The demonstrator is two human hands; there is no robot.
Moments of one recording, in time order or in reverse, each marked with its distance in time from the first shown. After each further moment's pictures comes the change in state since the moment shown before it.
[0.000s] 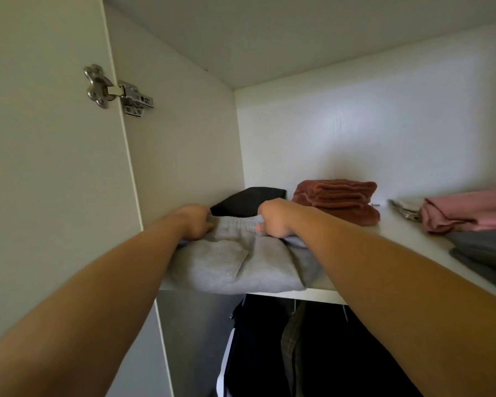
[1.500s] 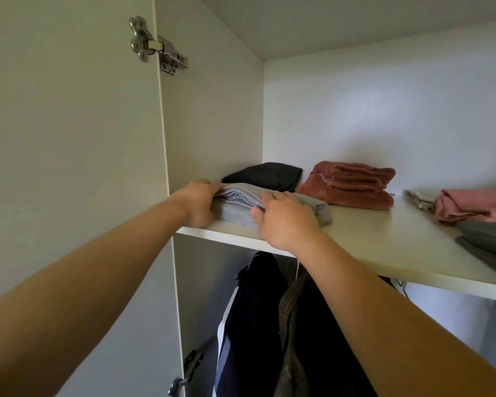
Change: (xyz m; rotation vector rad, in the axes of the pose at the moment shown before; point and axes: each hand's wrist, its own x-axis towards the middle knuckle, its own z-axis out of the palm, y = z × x) left_hand -0.083 -0.012 0.023 -0.111 0.164 0.103; right_hand -0.082 -0.053 0.050 0.026 0.272 0.032
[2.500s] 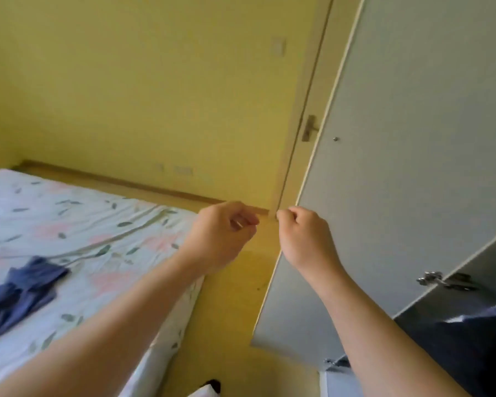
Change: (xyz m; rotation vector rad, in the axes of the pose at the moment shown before) left_hand -0.587 0.109 0.024 -0.333 0.549 -1.319; right_hand -0.340 -0.282 0.092 1.000 -0.639 -0.740
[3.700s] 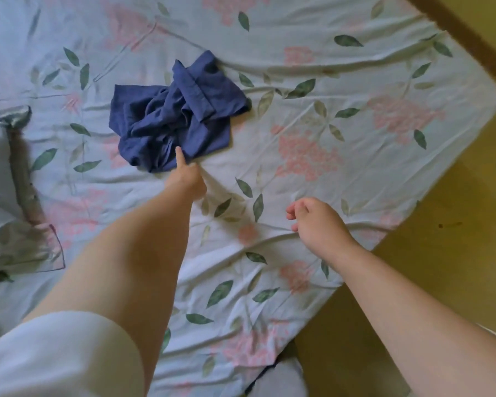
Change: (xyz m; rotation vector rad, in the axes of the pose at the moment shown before) left_hand -0.122 -0.851 -0.241 0.556 -0.356 -1.327; right_hand -0.025 -0.037 0.753 -0.197 -1.134 0.278
